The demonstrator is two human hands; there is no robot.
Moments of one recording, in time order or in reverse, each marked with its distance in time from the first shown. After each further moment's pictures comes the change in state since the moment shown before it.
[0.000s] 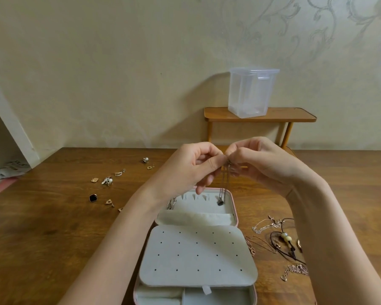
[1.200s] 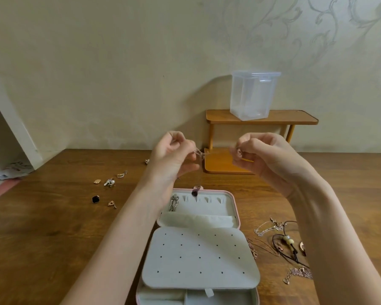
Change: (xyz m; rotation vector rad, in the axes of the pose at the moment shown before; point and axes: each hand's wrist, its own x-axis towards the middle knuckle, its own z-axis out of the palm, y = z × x) left_hand 0.005 -0.011 -0.011 -0.495 0.465 -0.035; right_hand 0.001 -0.003 0.000 0.189 0.199 -0.065
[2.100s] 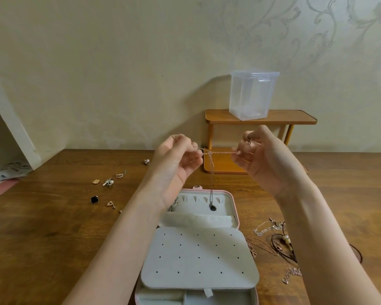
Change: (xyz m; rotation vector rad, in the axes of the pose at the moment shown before) left_hand 0.003 -0.003 0.009 -0.270 0.005 -0.125; right_hand 0.007 0.006 0.008 0.369 0.205 0.022
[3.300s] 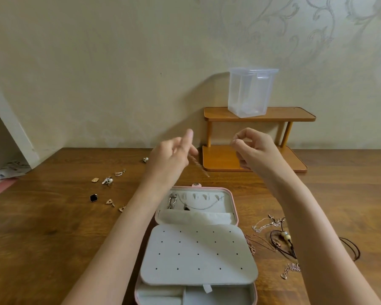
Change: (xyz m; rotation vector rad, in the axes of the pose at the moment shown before) left_hand 0.006 -0.003 -0.016 1.062 0.099 0.250; right_hand 0.001 0.008 -0.003 -0.915 0.042 -0.274
